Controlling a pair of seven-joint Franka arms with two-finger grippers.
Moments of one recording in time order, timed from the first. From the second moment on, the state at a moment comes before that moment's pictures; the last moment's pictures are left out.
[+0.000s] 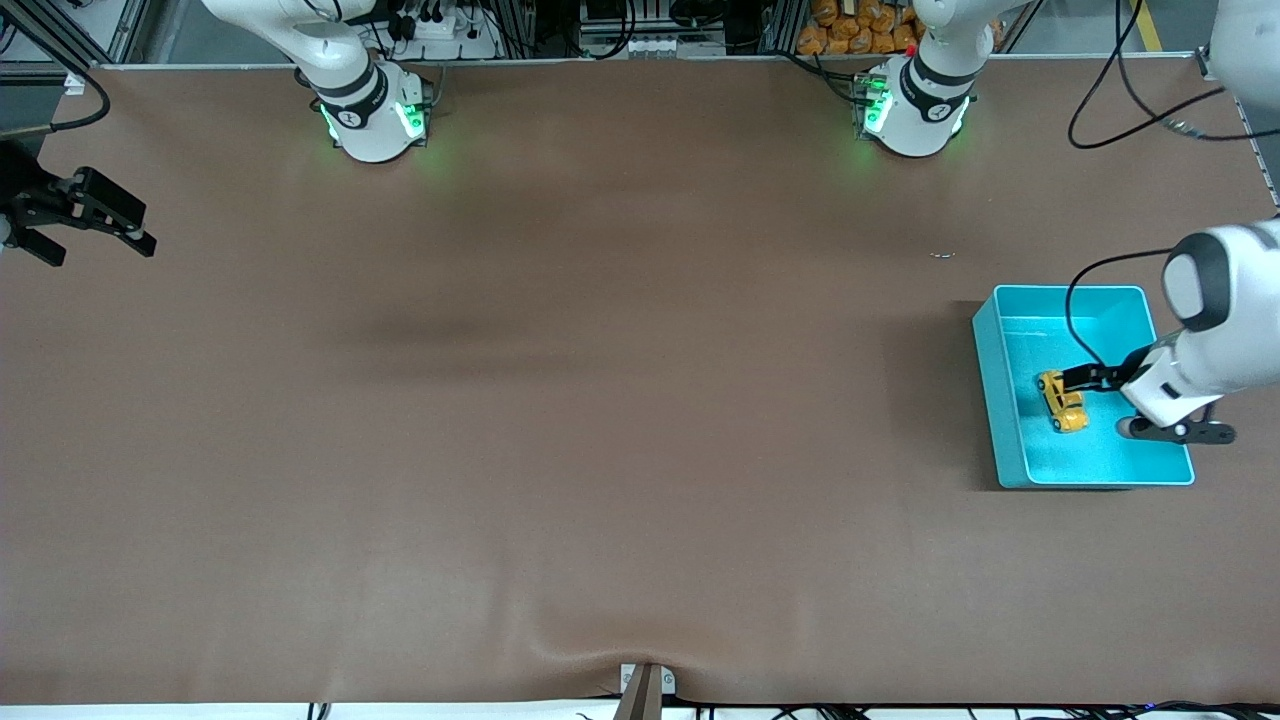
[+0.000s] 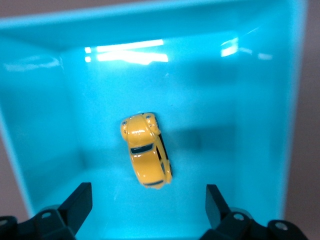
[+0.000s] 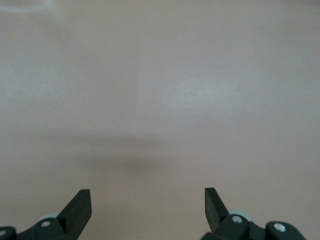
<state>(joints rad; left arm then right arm) 0.41 0.33 -0.24 -1.89 0.19 2.14 0.19 0.07 -0.11 -0.11 -1.67 0.03 1.63 -0.12</state>
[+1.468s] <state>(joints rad) 0.00 -0.02 -0.07 -1.57 0.02 1.49 0.10 0.08 -0.11 -0.10 -1.67 0.03 1.64 -0.12</state>
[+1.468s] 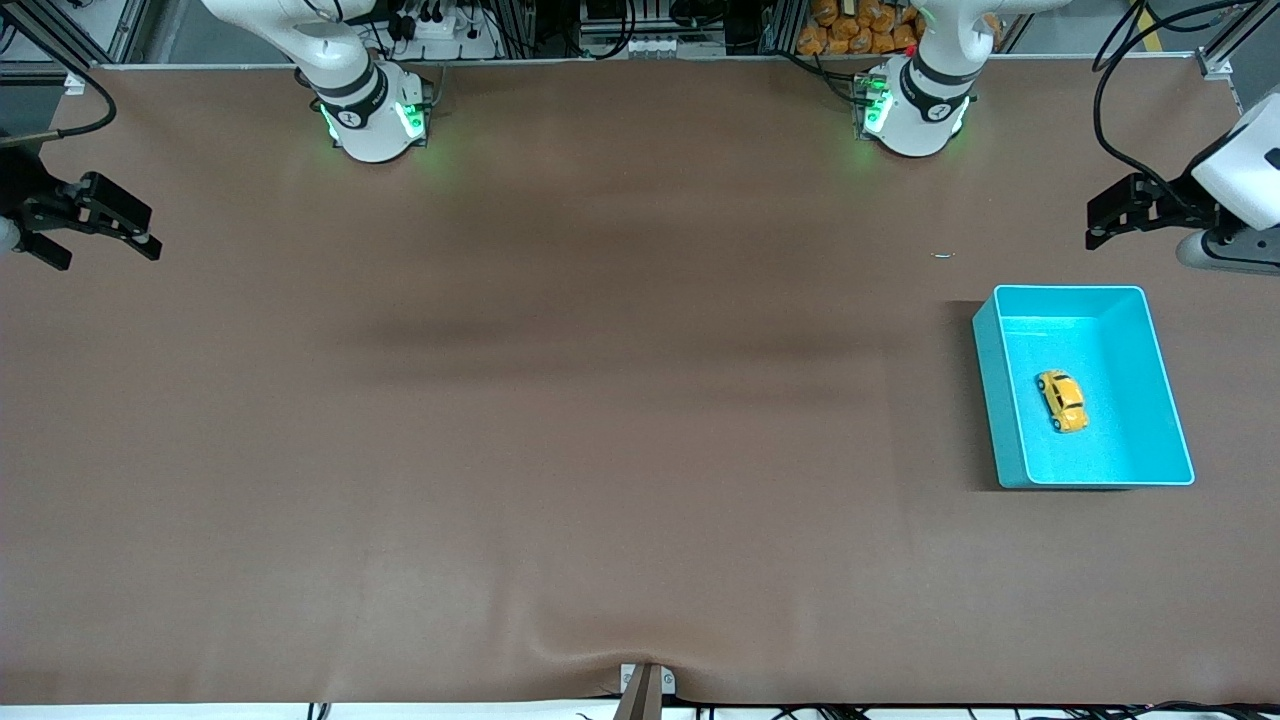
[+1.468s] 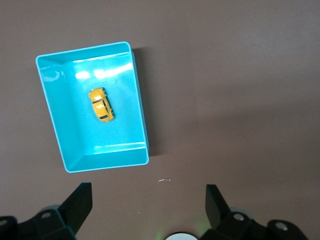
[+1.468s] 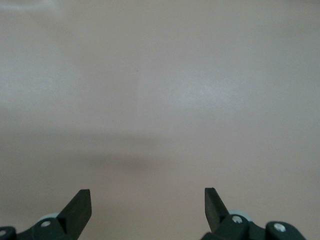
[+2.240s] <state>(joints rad) 0.00 -0.02 -0.12 -1.56 0.00 1.48 0.04 0.08 -0.11 -0.10 -1.67 0.02 1.62 -0.12</state>
